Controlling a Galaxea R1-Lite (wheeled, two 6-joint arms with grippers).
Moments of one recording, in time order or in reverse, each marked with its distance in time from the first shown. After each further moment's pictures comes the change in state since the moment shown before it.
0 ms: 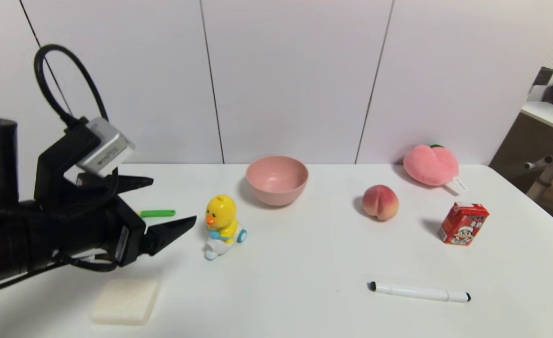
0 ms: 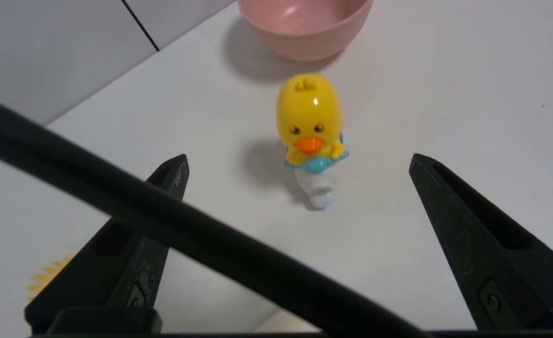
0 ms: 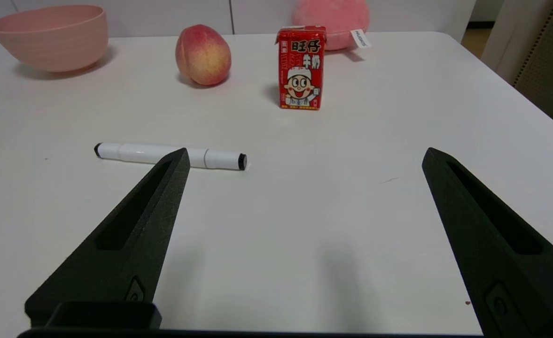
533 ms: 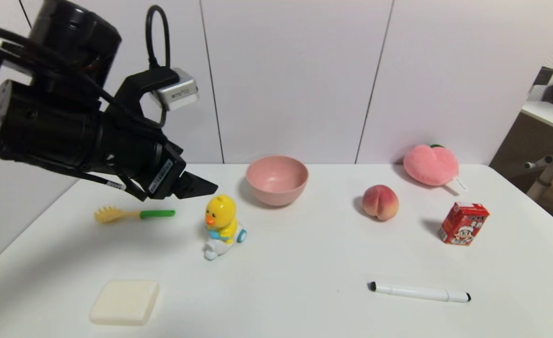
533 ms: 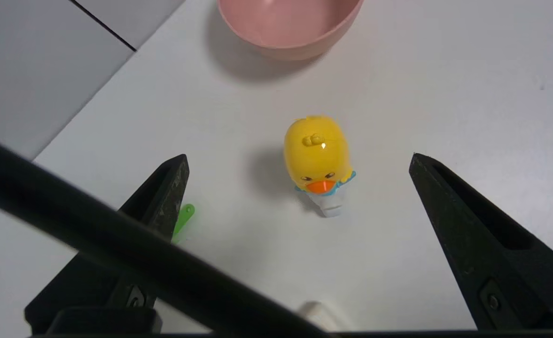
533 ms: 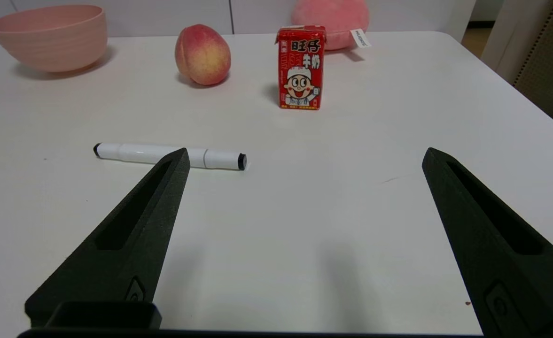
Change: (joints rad) left arm -0.004 0.314 -0.708 0.672 -0.028 0.110; right arm 0.000 0.000 0.000 0.000 0.000 0.000
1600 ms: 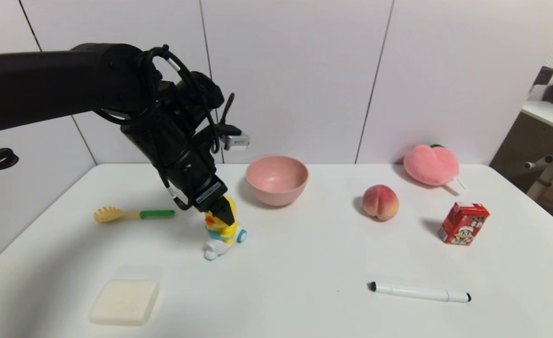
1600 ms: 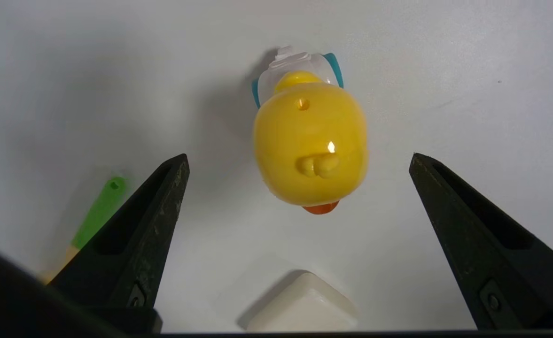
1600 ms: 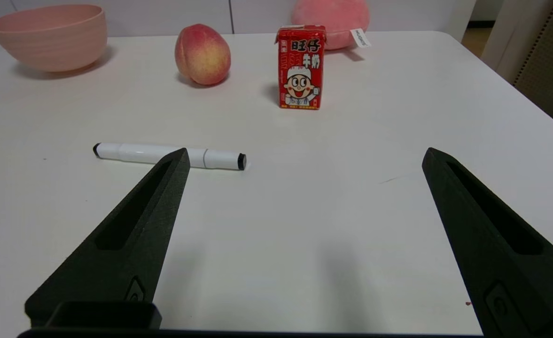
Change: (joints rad) left arm -0.004 0.461 -0.523 0.554 0.015 0.001; right arm 0.000 0.000 0.000 0.000 0.000 0.000
